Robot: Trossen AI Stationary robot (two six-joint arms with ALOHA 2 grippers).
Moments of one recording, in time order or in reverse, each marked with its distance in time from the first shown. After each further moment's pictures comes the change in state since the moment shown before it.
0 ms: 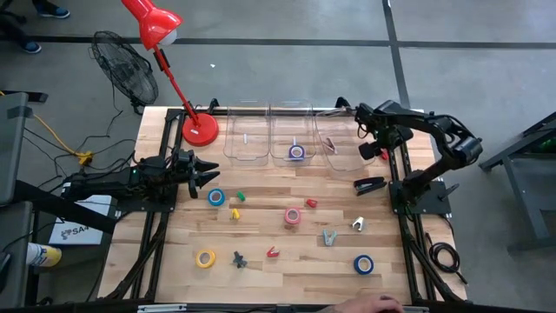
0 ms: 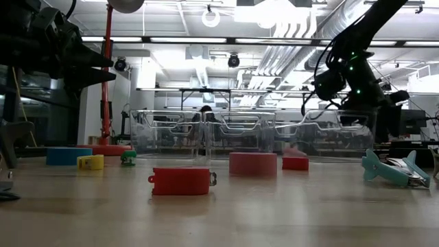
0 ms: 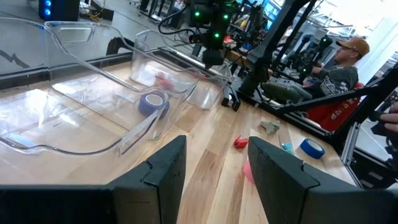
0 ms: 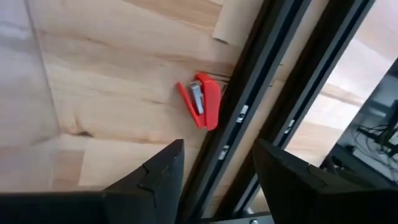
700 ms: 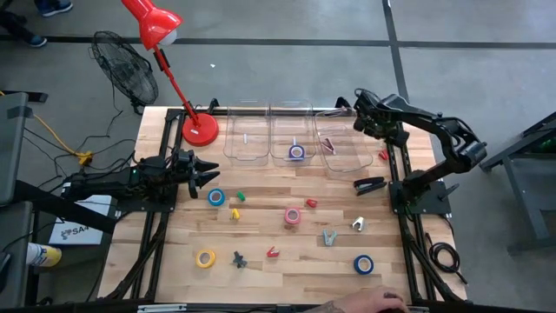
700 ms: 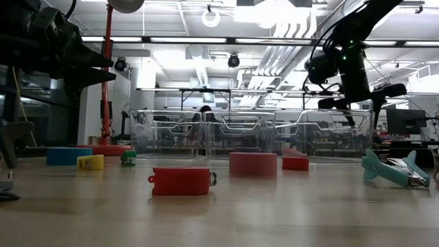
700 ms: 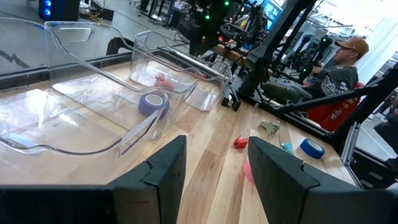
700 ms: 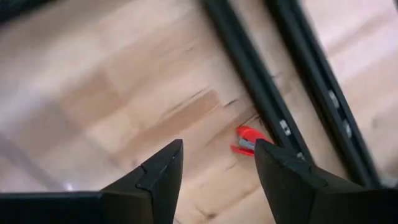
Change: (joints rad) left arm 0.000 0.000 0.000 0.000 0.000 0.000; right arm 0.002 -0.051 0.091 0.099 0.032 0.905
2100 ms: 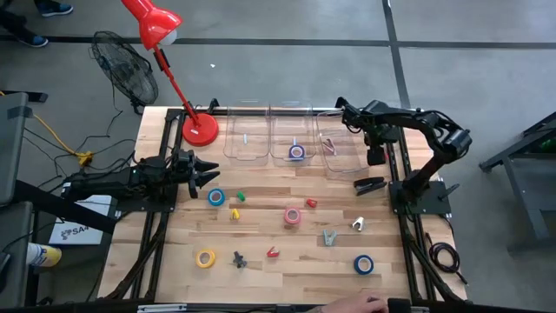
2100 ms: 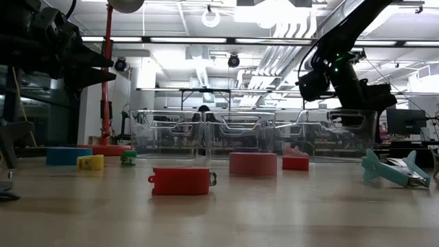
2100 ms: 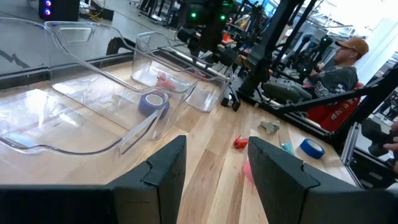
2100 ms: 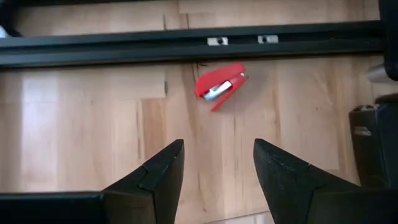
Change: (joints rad) left arm 0.000 0.000 0.000 0.000 0.000 0.000; right arm 0.114 0.159 0.000 -0.081 -0.013 1.169
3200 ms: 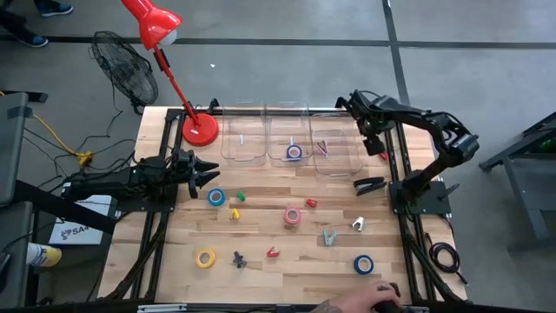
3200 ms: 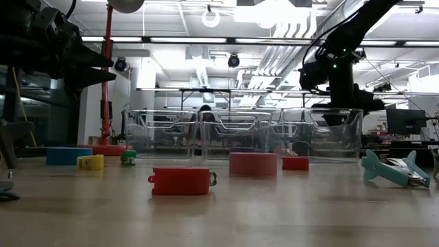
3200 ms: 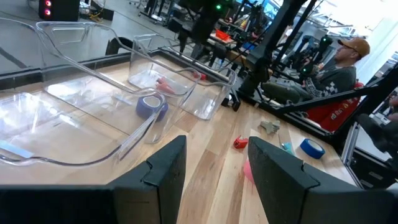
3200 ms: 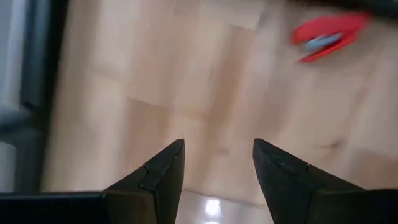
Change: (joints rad) left arm 0.000 0.000 0.000 0.000 0.000 0.000; right arm -0.097 -0.071 0.002 0.276 -0.117 -0.406
